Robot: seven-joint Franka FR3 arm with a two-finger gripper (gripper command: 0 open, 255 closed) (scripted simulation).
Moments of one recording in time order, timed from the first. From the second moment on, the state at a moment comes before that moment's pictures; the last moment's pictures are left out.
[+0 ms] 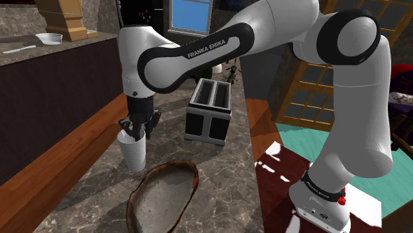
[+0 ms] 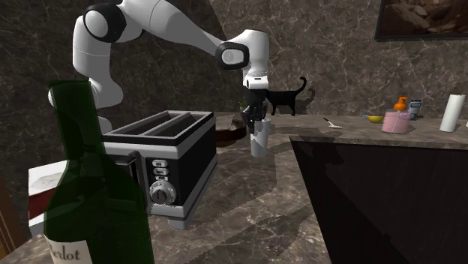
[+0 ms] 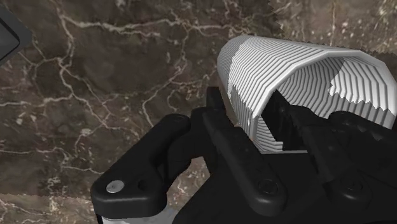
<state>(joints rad) 0.26 0.47 0.45 -1.62 -0.12 2.06 0.69</state>
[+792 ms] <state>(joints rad) 0.26 0.46 0.46 -1.60 -0.12 2.03 0.69</state>
